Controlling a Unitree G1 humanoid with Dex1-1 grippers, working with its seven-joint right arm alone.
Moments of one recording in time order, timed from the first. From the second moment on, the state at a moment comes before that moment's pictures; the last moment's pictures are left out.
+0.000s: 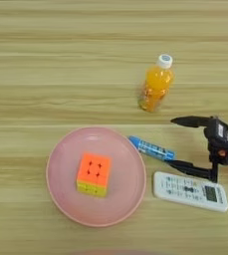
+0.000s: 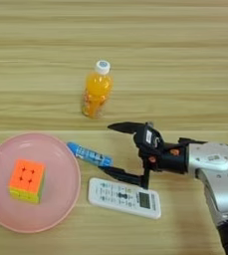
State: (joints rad) arm -0.07 -0.67 -0.01 0.15 0.21 -0.12 1.23
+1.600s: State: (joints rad) arm -0.15 -0.58 0.12 0.27 0.06 -0.05 1.12
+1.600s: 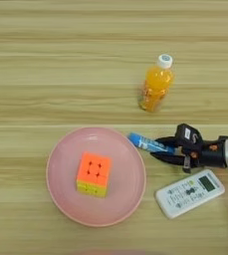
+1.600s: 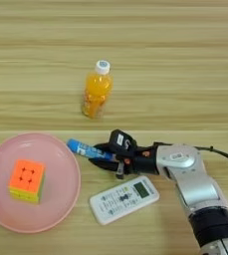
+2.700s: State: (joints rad) arm -0.15 -0.52 0.06 -0.06 0.17 0.04 1.04
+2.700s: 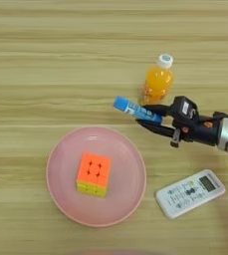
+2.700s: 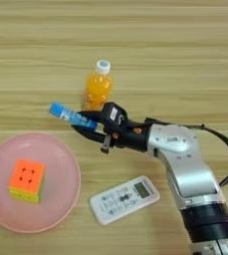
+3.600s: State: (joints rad) arm -0.08 -0.49 0.24 -0.05 0.11 0.07 1.08
